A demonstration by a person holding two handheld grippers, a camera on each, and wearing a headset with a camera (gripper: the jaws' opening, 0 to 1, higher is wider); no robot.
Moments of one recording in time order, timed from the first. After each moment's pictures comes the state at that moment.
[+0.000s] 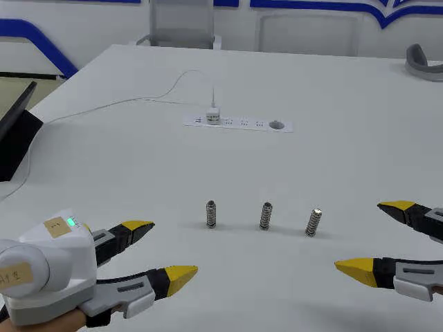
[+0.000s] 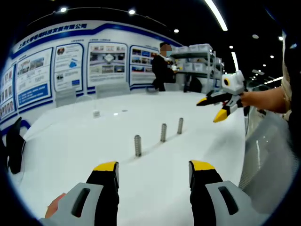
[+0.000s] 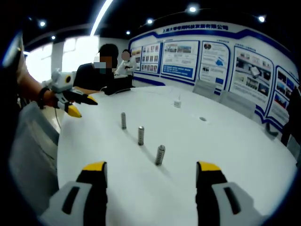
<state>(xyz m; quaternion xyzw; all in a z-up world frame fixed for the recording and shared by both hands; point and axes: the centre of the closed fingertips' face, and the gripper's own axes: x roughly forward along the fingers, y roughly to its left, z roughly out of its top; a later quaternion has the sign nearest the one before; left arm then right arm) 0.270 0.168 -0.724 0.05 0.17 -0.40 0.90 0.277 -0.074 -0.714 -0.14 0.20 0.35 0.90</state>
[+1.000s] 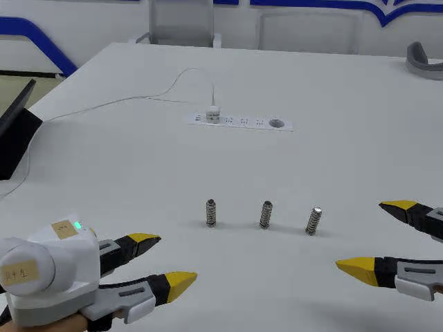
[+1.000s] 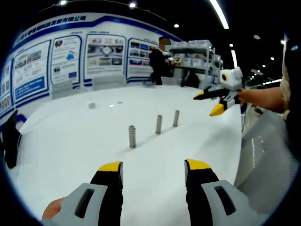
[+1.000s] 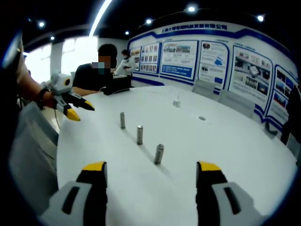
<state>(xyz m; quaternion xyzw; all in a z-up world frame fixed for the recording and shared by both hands) 0.262 0.166 -0.739 0.04 0.20 -0.41 0.89 0.277 -0.076 -0.715 -0.14 0.20 0.35 0.91</state>
